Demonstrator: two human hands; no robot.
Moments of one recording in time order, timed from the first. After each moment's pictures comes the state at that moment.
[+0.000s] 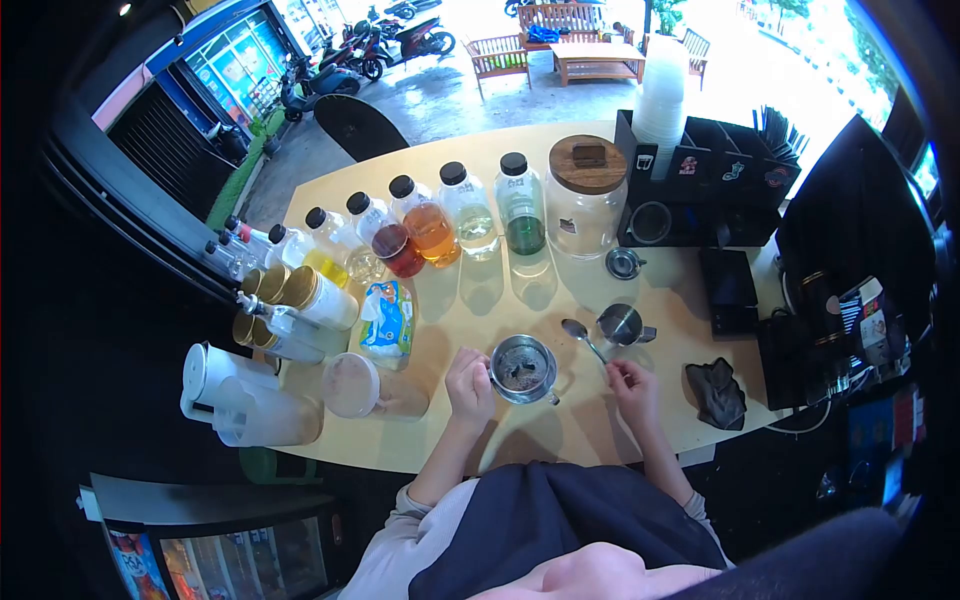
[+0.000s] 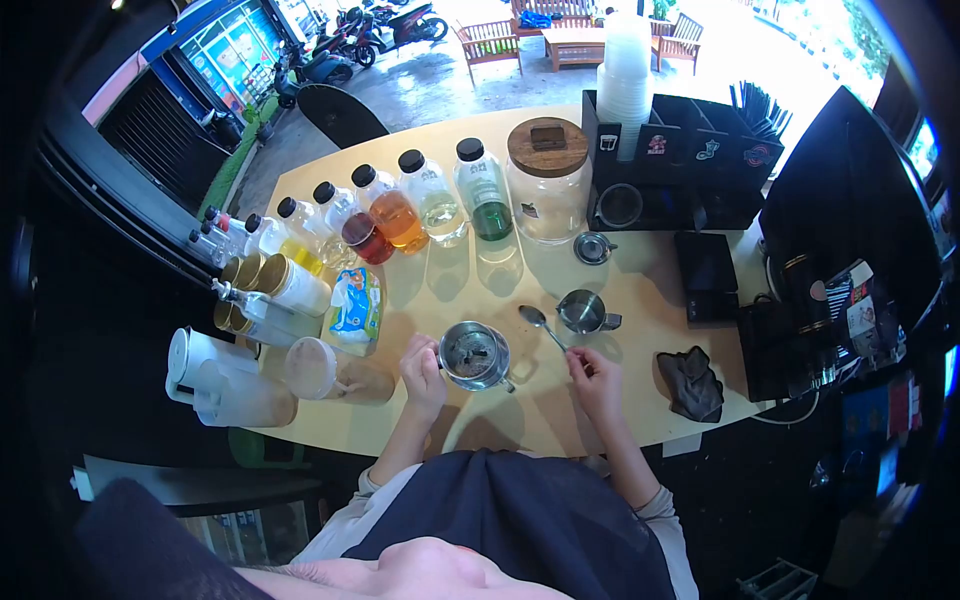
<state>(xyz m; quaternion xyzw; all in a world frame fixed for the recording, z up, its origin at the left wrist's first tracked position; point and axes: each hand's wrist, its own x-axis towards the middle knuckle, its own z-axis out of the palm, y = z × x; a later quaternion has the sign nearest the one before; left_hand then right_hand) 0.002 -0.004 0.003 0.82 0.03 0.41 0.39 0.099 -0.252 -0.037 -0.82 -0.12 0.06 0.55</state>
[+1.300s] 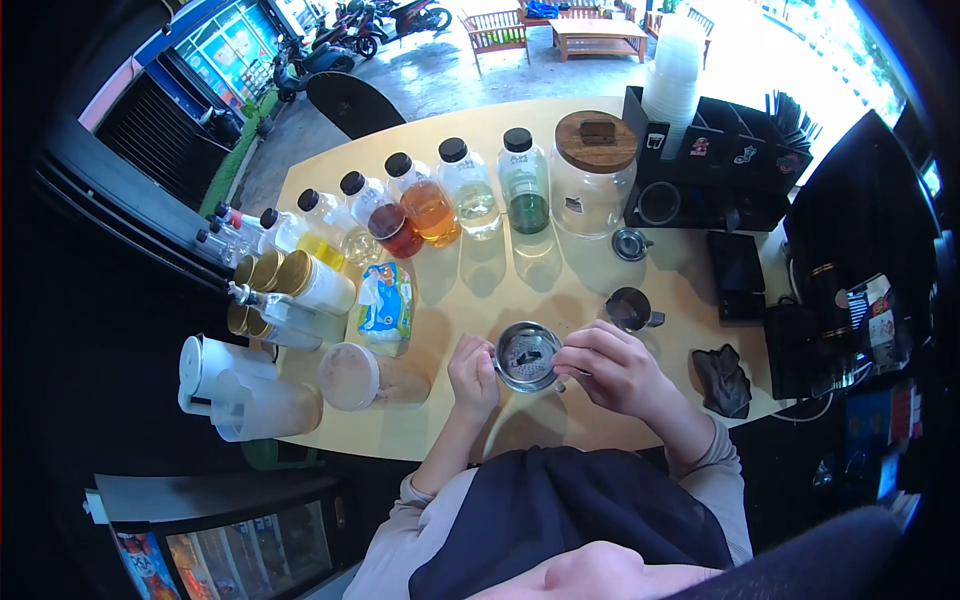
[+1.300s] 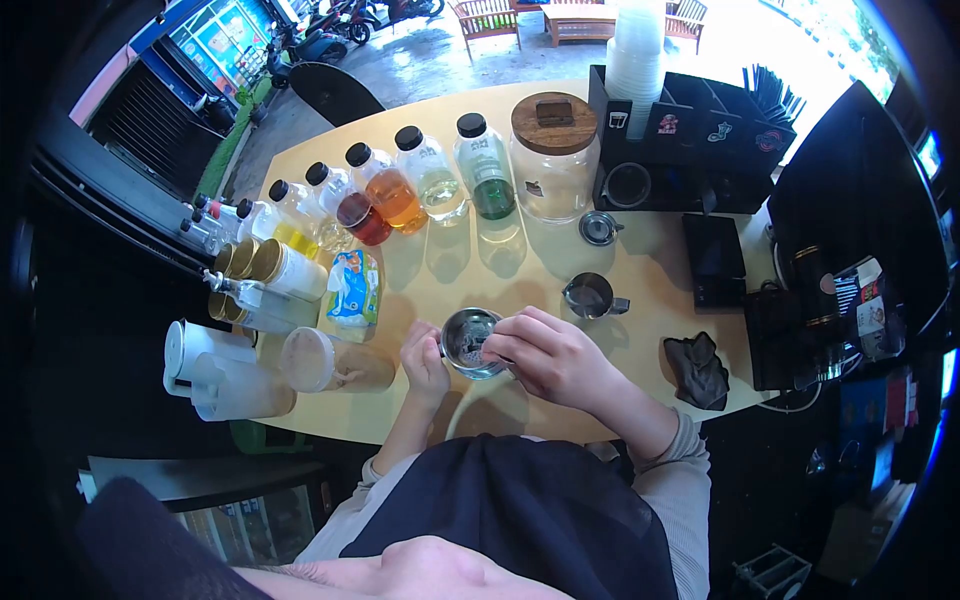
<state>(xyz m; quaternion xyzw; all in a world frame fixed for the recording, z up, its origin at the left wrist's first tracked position) 0.000 -0.004 0.003 0.83 0.05 0.40 0.40 0.108 -0.199 0.112 -0.65 -0.62 -0.10 0.43</state>
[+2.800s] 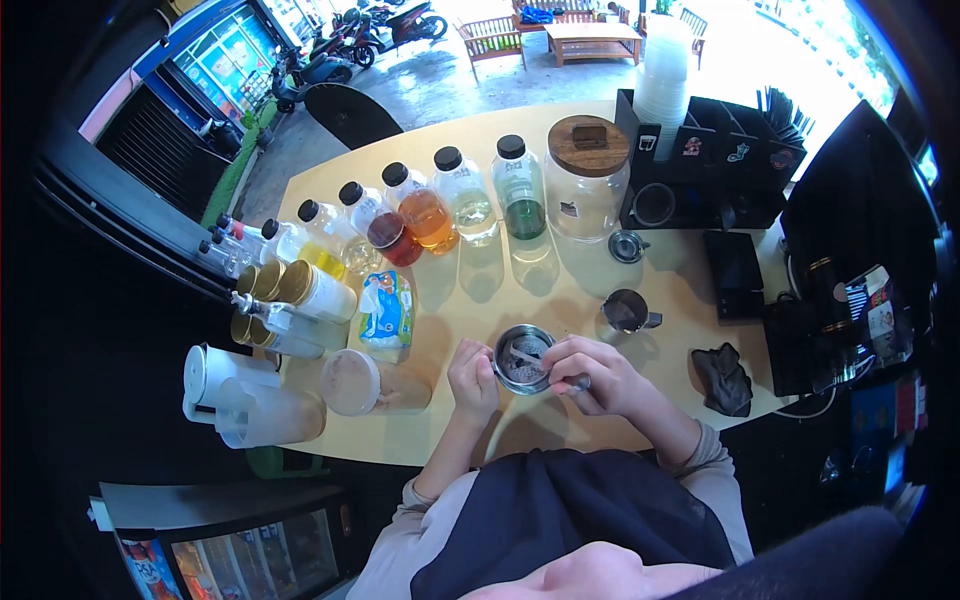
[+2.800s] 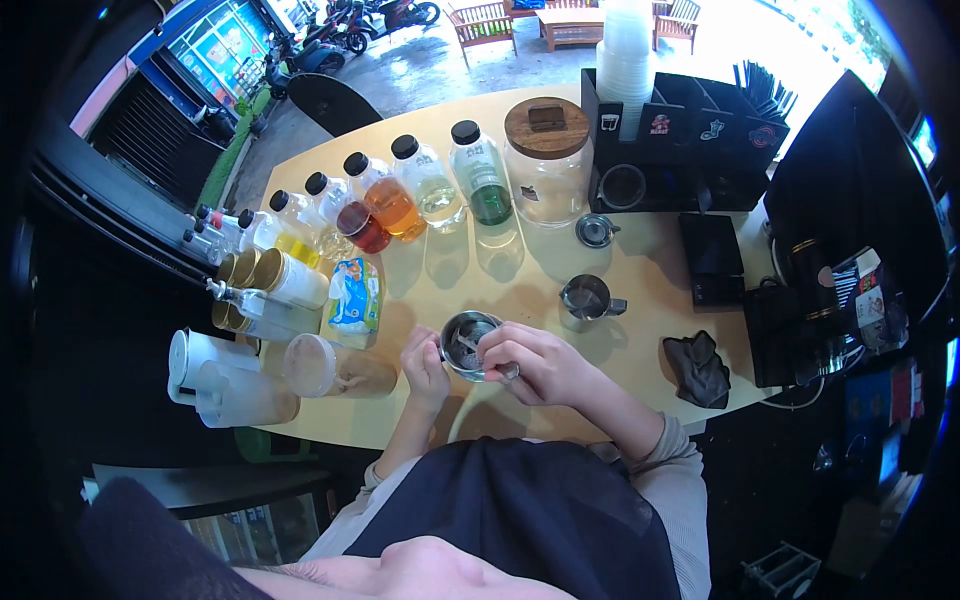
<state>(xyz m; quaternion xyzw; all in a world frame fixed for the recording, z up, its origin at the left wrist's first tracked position) 0.001 -0.005 0.004 0.83 0.04 0.40 0.39 0.107 -0.187 0.076 -0.55 -0.61 -0.04 0.57</state>
